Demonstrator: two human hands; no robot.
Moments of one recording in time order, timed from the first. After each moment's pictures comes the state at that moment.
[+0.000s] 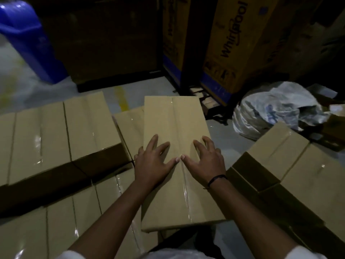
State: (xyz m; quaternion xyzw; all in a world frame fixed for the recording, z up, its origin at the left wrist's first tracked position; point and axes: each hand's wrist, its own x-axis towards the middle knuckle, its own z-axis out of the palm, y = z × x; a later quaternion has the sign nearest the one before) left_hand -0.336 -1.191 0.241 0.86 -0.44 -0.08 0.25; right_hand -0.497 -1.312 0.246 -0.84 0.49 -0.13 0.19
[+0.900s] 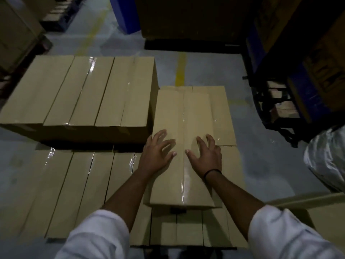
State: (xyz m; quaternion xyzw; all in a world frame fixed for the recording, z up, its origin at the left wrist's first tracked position) left_hand -0.223 -1.275 0.091 0.91 -0.28 -0.11 0.28; right_hand -0.329 -1.462 0.089 -0.91 0.31 0.03 0.28
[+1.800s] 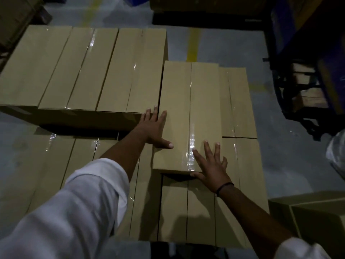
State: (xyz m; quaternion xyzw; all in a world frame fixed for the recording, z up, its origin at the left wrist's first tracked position) left_hand -0.095 -1.253 0.041 0.90 -0.31 -0.32 -0.02; right_hand -0.335 -1.437 -0.003 -0.95 0.12 0.22 0.19
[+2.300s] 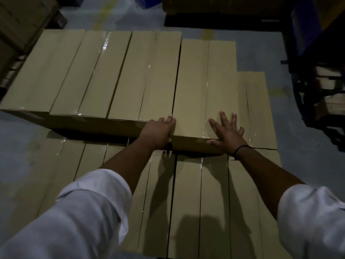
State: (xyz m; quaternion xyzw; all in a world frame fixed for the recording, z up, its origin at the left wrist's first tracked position) left_hand -0.068 -1.248 0.048 0.90 -0.38 -0.20 -0.13; right_hand -0.183 -1.506 -0.001 -0.96 0.12 0.18 0.19
